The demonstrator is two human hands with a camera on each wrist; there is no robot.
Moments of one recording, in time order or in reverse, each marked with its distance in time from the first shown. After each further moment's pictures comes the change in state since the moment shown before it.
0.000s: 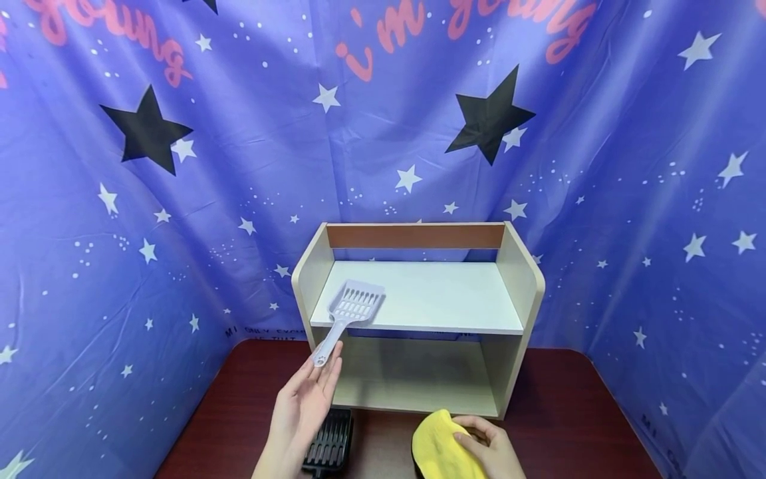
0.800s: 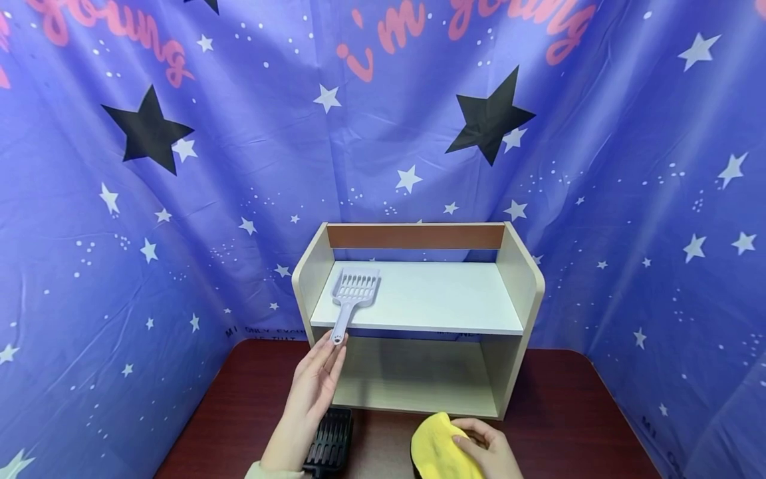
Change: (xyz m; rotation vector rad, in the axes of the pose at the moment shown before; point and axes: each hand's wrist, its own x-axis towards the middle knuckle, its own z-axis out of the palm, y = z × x) left_hand 0.038 -0.011 -0.004 0.312 0.356 0.063; right_hand -0.002 0.000 0.000 0.052 -0.037 0.093
